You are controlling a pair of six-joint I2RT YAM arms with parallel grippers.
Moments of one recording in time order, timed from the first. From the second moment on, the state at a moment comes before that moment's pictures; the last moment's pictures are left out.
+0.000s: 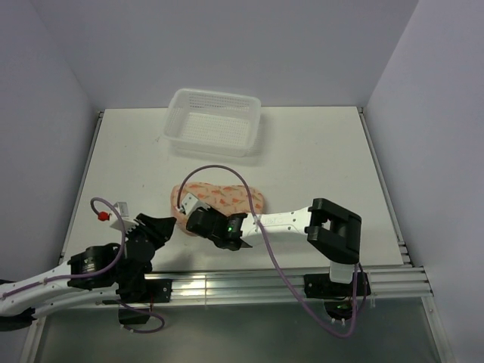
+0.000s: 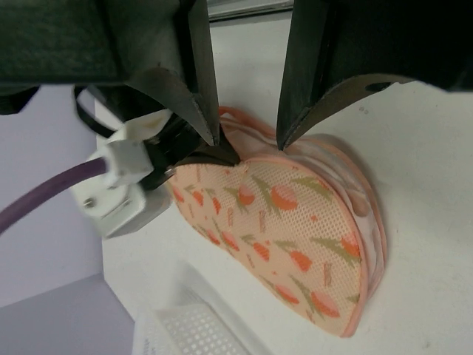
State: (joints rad) left arm -1.31 0.26 0.50 -0.85 -0.99 -1.44; right arm 1.28 1.81 1.15 -0.23 0.60 0.05
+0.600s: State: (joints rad) left arm -1.28 0.50 0.20 -0.43 -0.88 -1.56; right arm 1.04 1.50 1.10 -0.17 0.32 0.30
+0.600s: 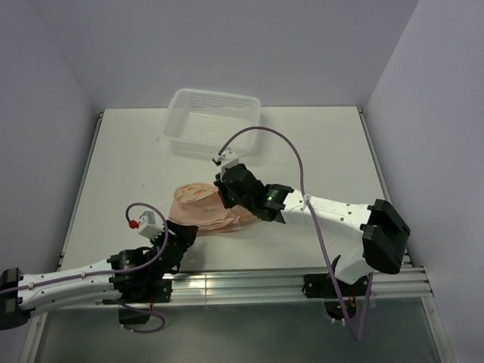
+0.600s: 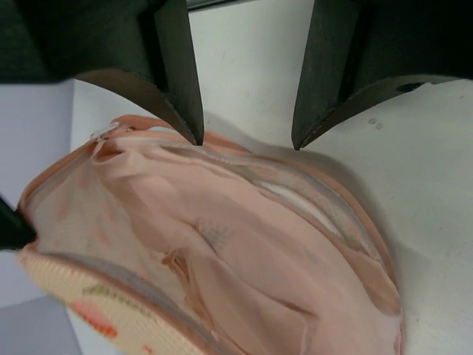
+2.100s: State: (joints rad) left arm -1.02 0.66 0.86 -0.19 -0.74 -1.04; right arm 0.93 1.28 0.96 -0.14 0.15 0.53
